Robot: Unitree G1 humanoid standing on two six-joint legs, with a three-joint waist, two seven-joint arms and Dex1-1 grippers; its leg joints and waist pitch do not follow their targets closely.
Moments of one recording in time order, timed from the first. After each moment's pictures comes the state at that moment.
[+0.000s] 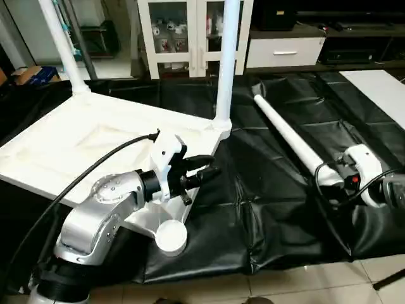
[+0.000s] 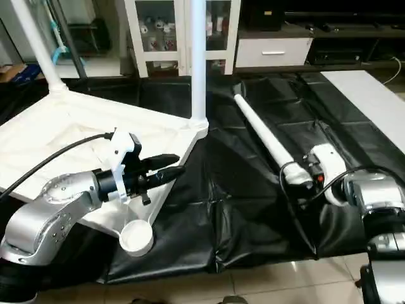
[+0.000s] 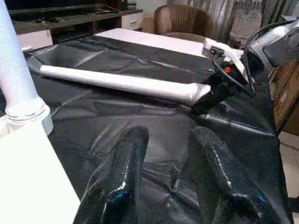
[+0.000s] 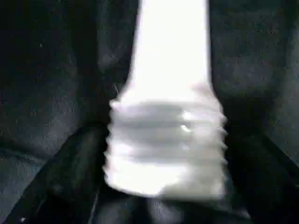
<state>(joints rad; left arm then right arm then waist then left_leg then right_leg) -0.32 0.35 -0.15 -0.19 -0.38 0.54 -0.75 -0.65 -0.69 0.05 0.89 0.10 0.56 0.83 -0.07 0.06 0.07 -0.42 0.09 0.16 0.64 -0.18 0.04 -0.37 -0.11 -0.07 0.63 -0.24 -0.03</state>
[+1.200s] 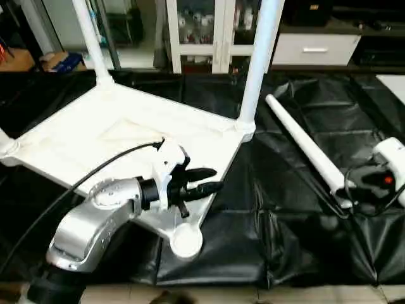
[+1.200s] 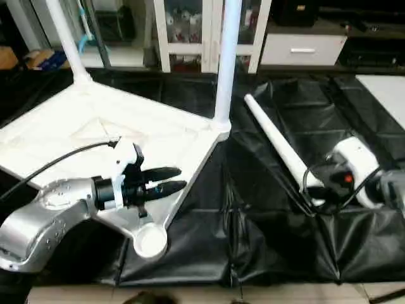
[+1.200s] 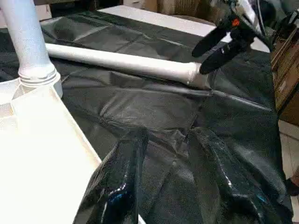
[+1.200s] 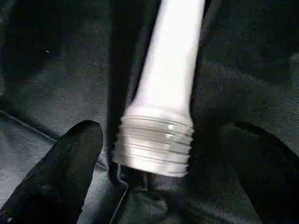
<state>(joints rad) -0.28 0.41 -0.20 -0.25 -0.40 0.59 -0.80 -0.40 -0.92 -0.02 0.30 0.16 0.83 0.96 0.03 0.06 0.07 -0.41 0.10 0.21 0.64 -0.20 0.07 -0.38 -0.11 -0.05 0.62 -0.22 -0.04</state>
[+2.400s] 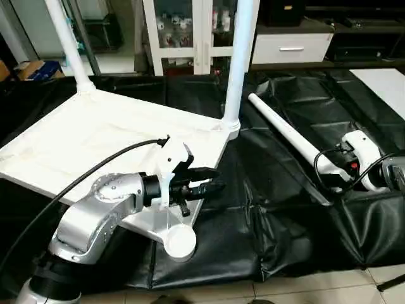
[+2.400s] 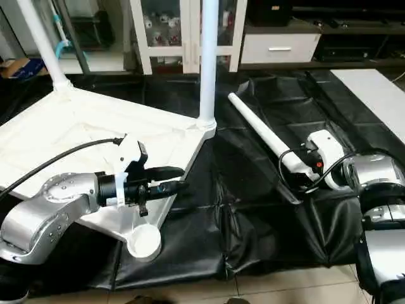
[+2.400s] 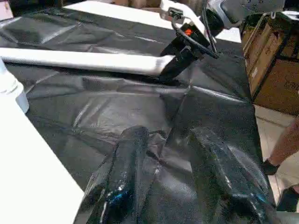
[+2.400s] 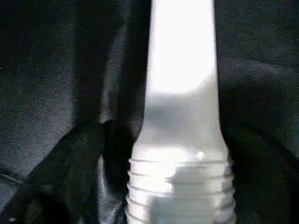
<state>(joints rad) -0.33 0.42 -0.22 -0.21 -0.40 0.61 -0.85 -0.82 -0.70 0.13 1.09 -0.02 0.51 0.97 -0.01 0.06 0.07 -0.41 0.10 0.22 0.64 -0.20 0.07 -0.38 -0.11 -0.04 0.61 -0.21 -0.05</state>
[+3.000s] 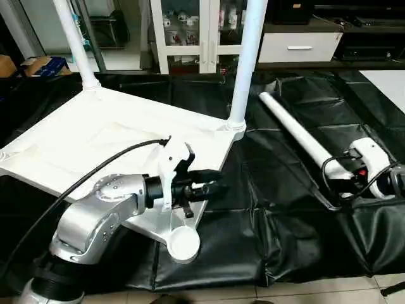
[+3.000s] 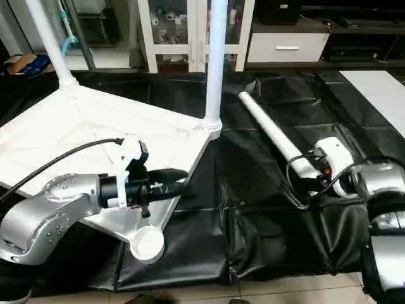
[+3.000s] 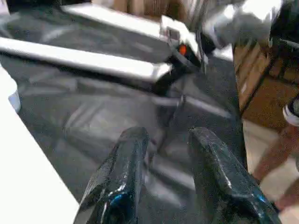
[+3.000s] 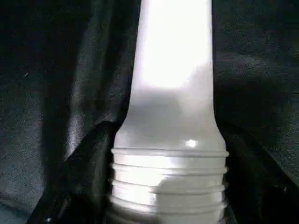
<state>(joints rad) -0.35 0.38 -0.18 -0.24 -0.48 0.67 -0.82 -0.73 -0.72 0.04 1.02 0.00 0.47 0.87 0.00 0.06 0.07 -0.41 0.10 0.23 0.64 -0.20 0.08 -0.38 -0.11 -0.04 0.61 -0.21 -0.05</state>
